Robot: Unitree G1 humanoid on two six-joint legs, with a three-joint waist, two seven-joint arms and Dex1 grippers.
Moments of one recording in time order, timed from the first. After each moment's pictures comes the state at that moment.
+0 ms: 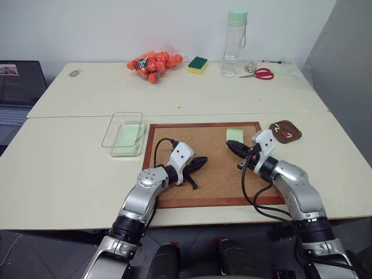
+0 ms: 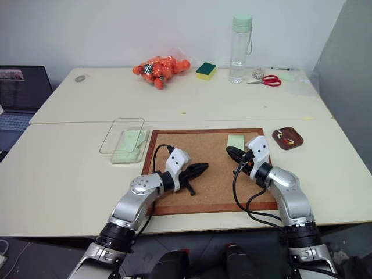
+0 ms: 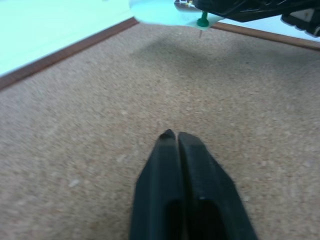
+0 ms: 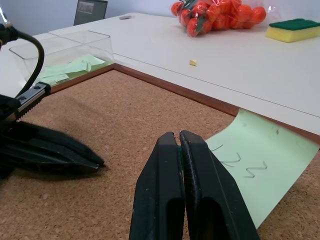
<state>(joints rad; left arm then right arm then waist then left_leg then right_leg) -0.37 0.27 -0.21 0.17 -0.08 0.13 -0.71 -0.32 -0.34 0.04 0.00 0.28 0.24 0.69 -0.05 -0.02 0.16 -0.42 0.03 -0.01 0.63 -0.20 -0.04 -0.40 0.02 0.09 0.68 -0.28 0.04</state>
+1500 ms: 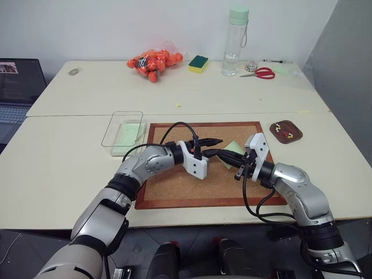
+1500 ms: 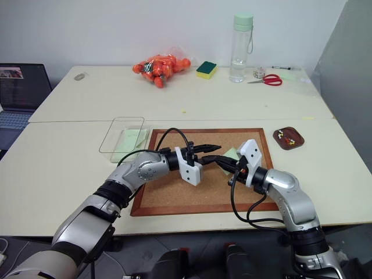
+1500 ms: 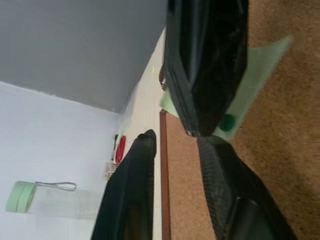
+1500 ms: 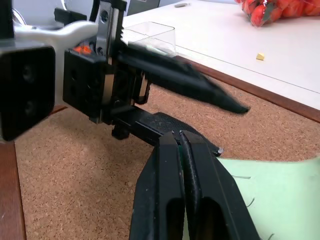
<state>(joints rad) -0.79 0.41 -0.45 0.74 0.59 -0.95 -0.31 -0.29 -0.38 0.10 -0.17 0.35 0.41 0.76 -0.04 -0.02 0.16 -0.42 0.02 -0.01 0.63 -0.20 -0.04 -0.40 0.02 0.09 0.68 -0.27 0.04</state>
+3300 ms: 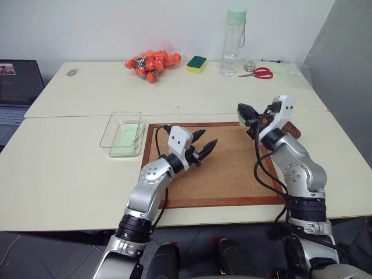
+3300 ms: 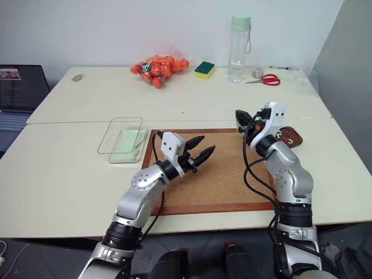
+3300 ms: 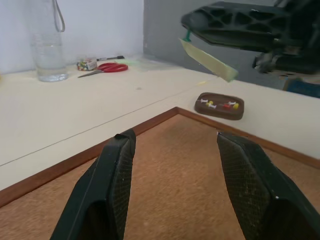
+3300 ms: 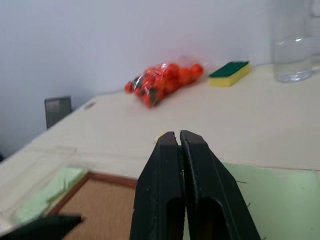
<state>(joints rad) -0.37 0.12 -0.18 0.04 -0.26 0.15 -0.53 -0.55 -0.11 -0.21 -0.06 0.53 0.53 0.28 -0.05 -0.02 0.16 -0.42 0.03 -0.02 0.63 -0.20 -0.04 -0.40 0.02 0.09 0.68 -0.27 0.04</state>
